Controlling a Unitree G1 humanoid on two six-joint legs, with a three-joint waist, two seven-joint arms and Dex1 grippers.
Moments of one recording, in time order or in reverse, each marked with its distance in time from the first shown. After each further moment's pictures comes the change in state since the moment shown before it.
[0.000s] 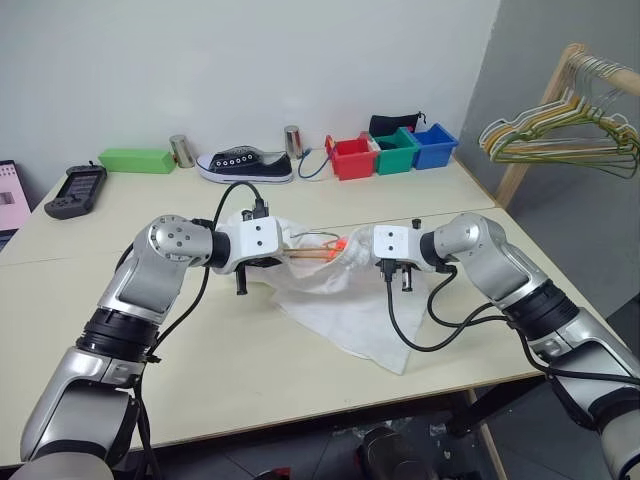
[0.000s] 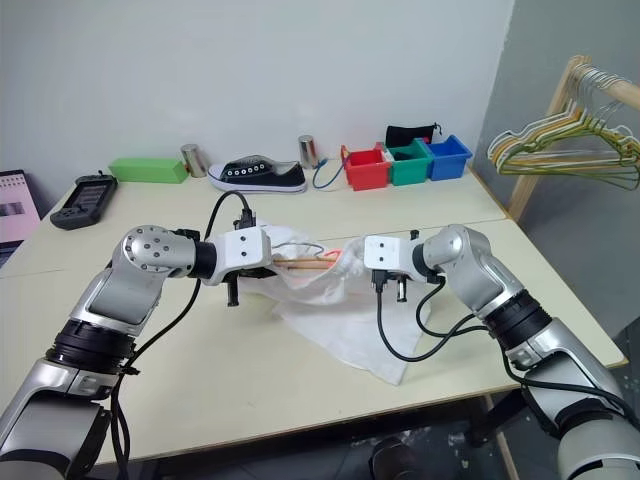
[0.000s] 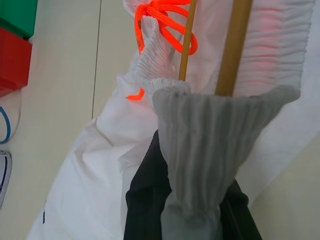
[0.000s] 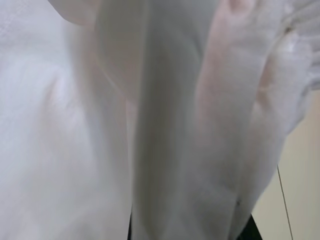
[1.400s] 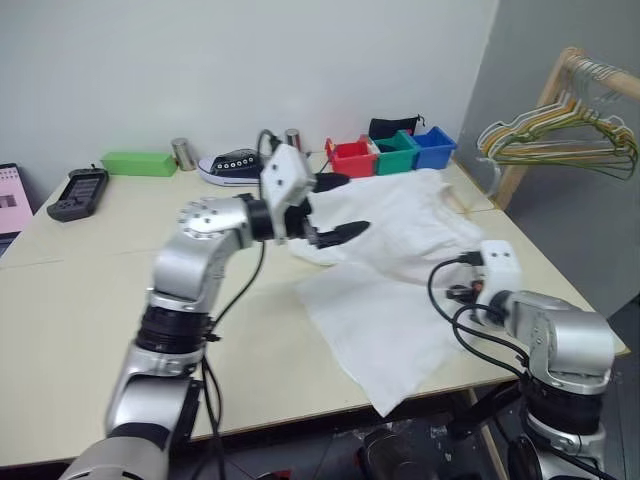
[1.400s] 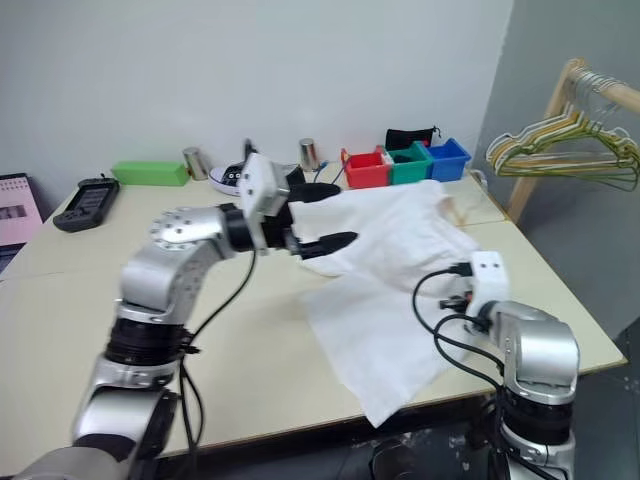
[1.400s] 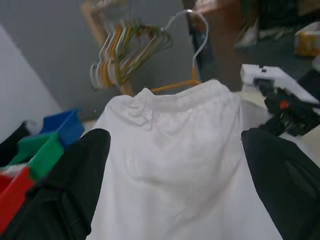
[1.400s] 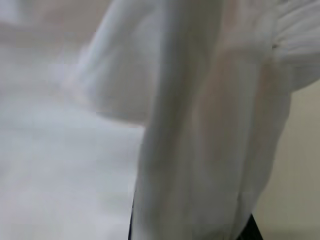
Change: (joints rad) left arm -0.085 -0.411 0.139 -0.208 -0.402 0.283 0.238; right arm 0.503 0.347 -0.844 -0.734 0.043 1.230 -0.657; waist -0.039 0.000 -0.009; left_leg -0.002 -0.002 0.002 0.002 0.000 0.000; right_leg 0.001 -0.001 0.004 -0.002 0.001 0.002
